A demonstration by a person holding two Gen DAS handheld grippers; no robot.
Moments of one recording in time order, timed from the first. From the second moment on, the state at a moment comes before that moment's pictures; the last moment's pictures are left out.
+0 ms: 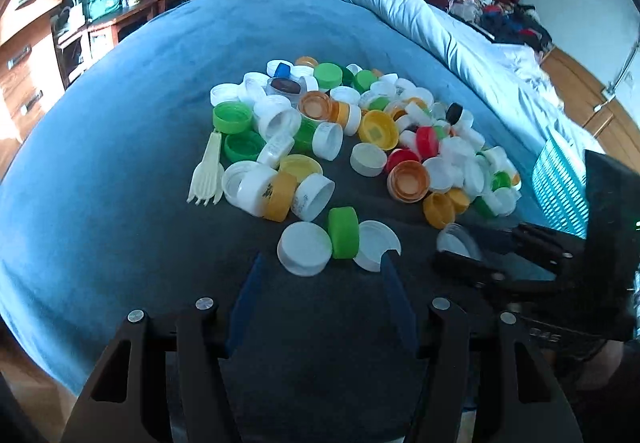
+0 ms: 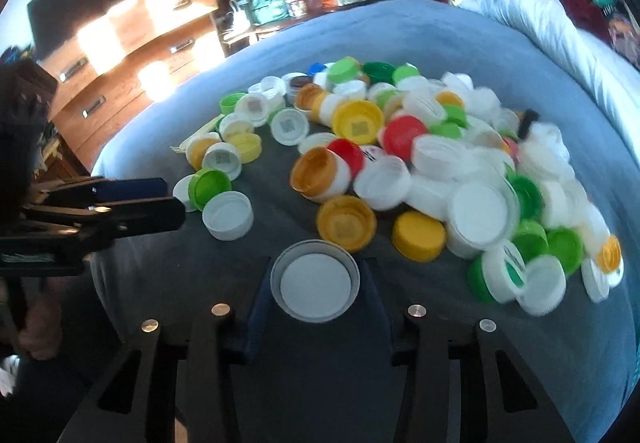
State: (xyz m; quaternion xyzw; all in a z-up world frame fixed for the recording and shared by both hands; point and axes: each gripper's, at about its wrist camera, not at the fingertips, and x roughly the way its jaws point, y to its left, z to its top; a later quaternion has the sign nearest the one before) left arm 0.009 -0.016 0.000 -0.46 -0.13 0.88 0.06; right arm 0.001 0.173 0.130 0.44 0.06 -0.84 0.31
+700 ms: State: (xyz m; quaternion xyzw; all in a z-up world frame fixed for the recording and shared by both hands) left arm 0.012 -0.013 0.014 -0.44 -0.12 0.88 0.08; right arm 0.005 0.194 0.142 0.45 0.03 -0.84 0.30
